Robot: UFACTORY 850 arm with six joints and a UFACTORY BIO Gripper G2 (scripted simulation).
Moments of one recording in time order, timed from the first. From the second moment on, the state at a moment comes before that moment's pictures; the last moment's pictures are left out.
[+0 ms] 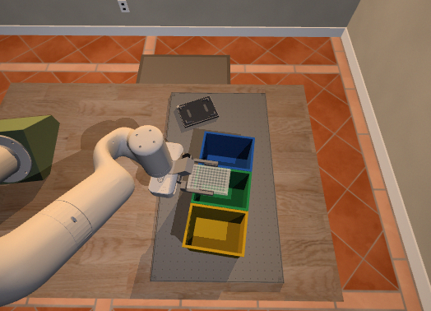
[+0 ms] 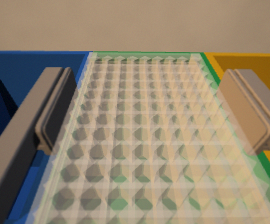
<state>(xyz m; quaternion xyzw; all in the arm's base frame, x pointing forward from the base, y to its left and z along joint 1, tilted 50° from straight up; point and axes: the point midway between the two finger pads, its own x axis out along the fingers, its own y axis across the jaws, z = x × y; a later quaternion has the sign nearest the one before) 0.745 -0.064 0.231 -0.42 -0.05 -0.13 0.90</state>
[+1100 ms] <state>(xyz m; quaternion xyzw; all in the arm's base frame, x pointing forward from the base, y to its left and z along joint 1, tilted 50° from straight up) 0.747 -0.129 0.304 -0.42 -0.05 -0.13 0.90</state>
